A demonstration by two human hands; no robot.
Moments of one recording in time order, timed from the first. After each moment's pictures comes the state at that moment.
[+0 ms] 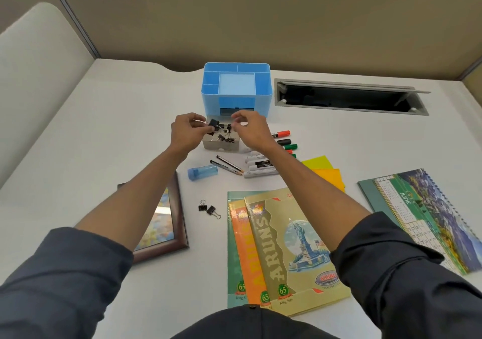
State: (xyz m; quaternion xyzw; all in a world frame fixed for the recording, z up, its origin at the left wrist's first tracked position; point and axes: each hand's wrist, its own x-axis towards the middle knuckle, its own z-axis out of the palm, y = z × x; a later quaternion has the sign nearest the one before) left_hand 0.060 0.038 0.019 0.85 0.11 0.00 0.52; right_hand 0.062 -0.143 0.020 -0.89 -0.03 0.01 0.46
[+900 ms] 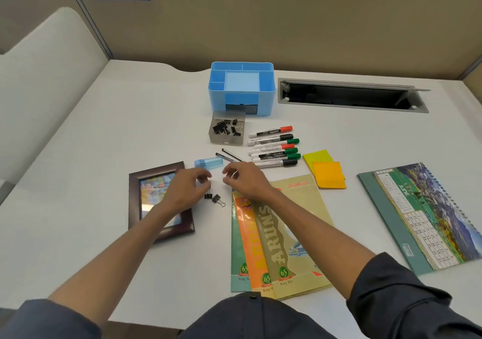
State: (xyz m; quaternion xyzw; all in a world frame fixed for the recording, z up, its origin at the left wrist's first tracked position) left_hand -0.075 0.070 -0.027 0.94 -0.08 -0.02 0.33; right_hand -0.052 -0.127 -0.030 -0.91 -0.11 0.12 0.37
